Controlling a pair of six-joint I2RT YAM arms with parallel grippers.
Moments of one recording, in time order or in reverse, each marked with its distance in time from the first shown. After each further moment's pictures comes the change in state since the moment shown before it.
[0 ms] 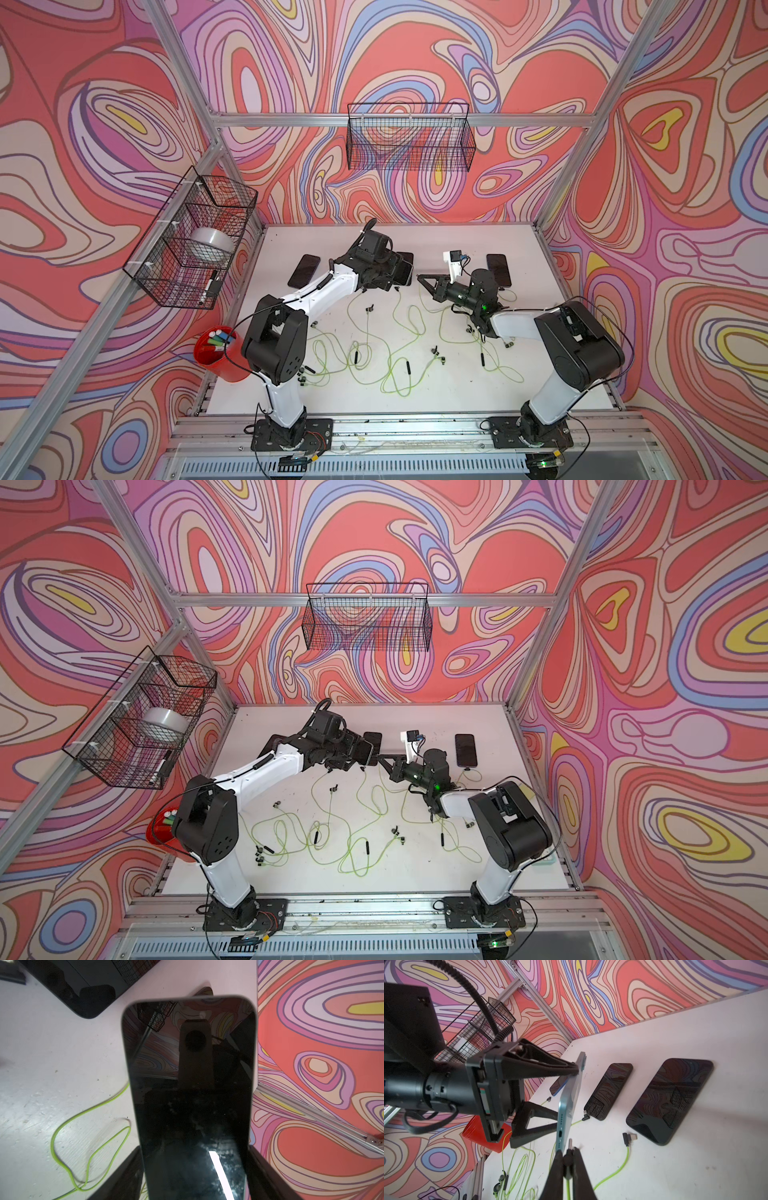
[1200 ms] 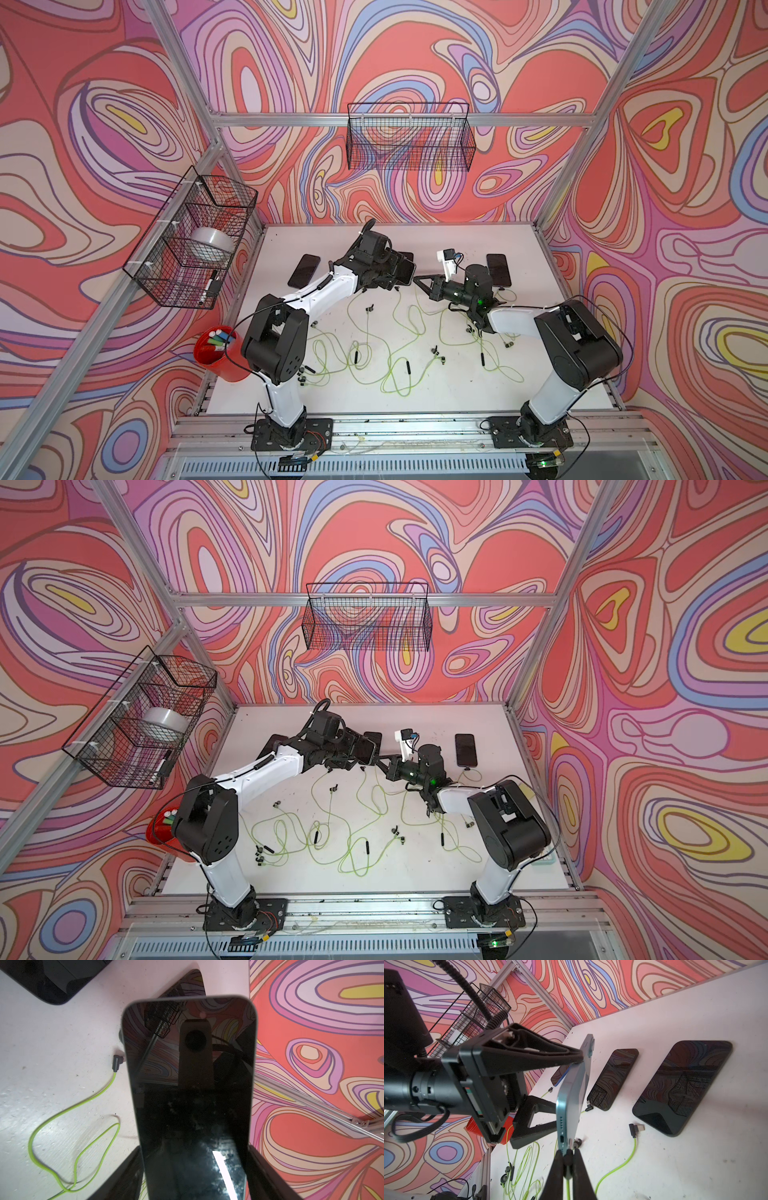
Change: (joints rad) left arm 0.007 0.000 -0.034 0.085 0.064 0.002; right arm 0.020 0.010 0.050 -0.126 -0.014 -0.008
